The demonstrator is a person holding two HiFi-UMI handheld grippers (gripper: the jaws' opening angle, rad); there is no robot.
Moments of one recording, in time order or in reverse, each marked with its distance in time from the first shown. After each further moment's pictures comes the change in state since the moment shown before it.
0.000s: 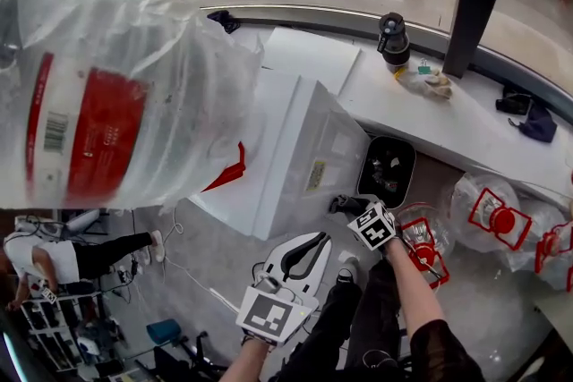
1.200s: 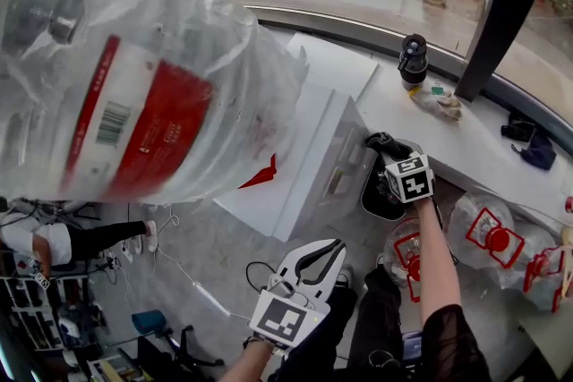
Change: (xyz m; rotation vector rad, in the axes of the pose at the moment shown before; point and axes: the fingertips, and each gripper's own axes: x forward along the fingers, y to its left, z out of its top) left arm -0.012 0.000 0.020 -0.002 -0.017 -0.005; right arm -0.083 -0.150 0.152 0.064 -0.204 -0.308
